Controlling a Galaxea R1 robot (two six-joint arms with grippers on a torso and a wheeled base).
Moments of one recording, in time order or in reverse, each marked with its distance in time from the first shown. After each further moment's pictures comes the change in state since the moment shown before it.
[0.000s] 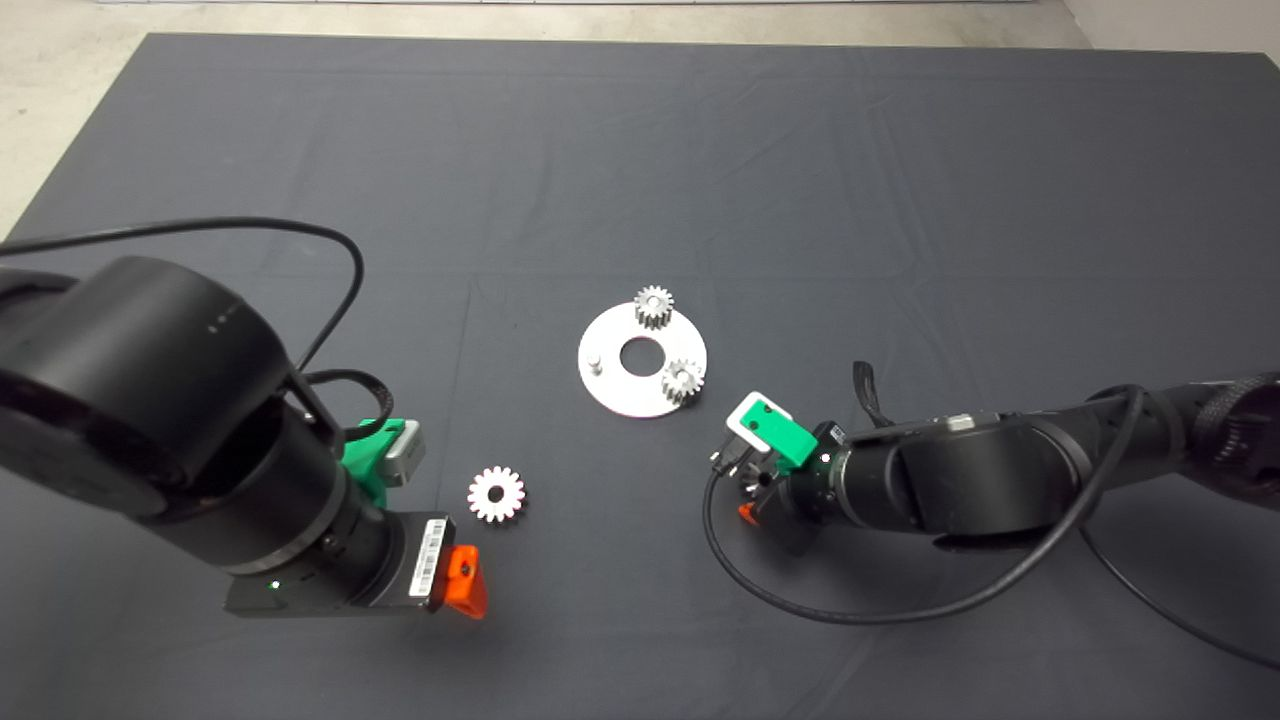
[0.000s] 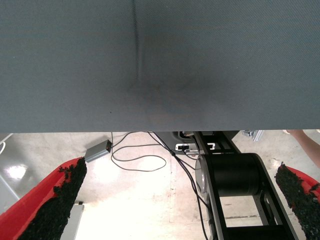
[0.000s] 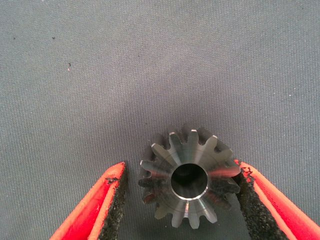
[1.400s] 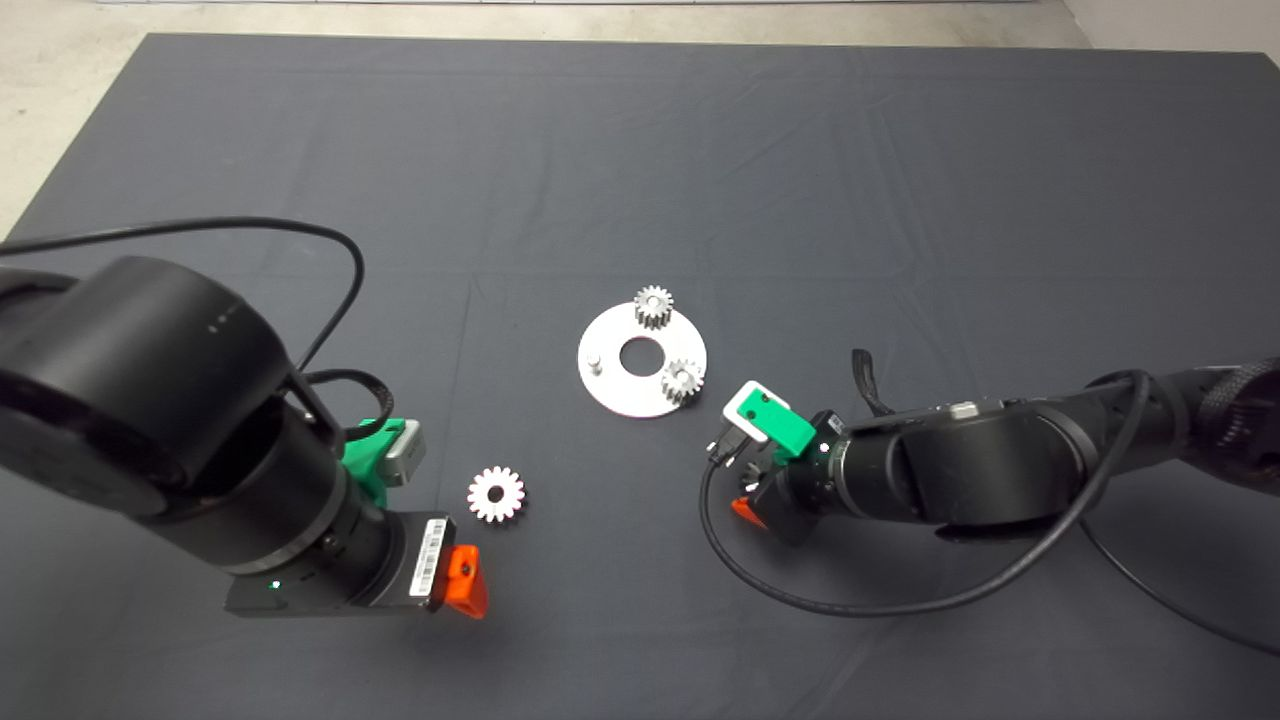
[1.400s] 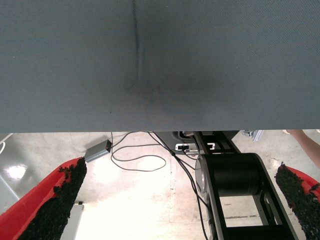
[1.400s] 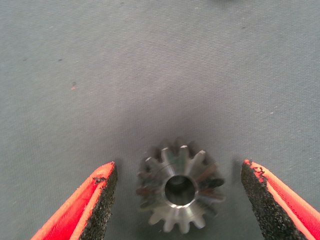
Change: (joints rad) left arm 0.000 0.000 0.000 0.000 0.000 0.000; right arm 0.032 0.009 0.001 0.008 0.000 0.004
